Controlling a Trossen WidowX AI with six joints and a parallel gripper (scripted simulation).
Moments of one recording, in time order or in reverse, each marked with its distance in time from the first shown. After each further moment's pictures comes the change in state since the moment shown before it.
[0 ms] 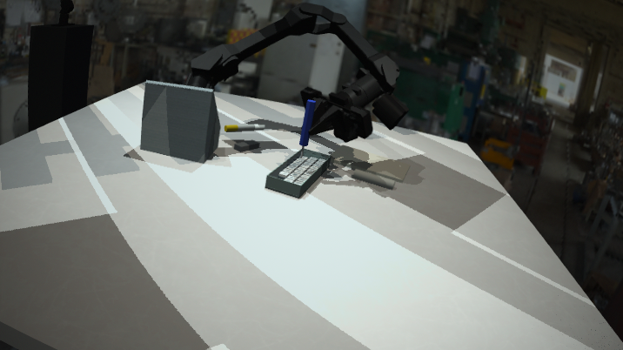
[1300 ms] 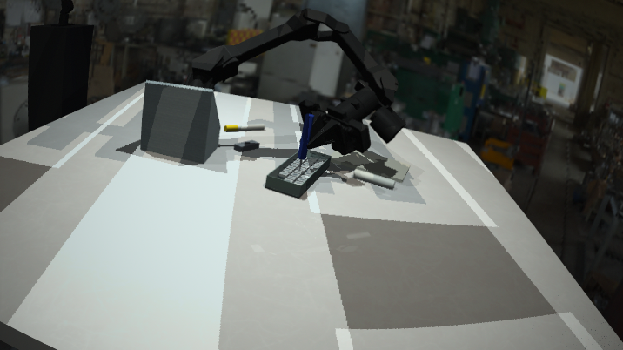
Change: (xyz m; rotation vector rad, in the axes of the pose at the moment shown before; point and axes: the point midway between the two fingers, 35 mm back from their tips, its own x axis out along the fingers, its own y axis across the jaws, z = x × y) arm 0.014 -0.001 0.026 -0.009 0.008 -0.004
